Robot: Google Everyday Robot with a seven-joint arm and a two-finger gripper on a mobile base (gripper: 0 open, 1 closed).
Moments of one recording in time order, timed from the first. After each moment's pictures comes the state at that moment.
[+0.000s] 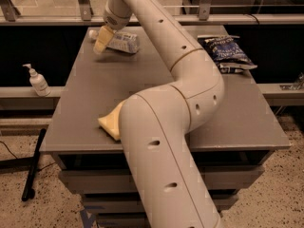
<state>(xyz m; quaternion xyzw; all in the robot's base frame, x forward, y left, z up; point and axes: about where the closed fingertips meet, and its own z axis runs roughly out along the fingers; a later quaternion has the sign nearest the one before) 0.843 0.150 0.864 -0.56 0.77 0.07 0.31</state>
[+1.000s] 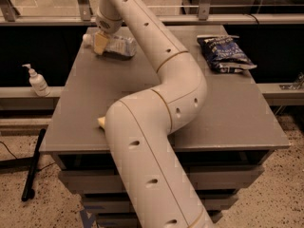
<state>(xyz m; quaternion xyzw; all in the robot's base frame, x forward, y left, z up) 0.830 0.167 0.844 -0.59 0.77 0.06 0.25</state>
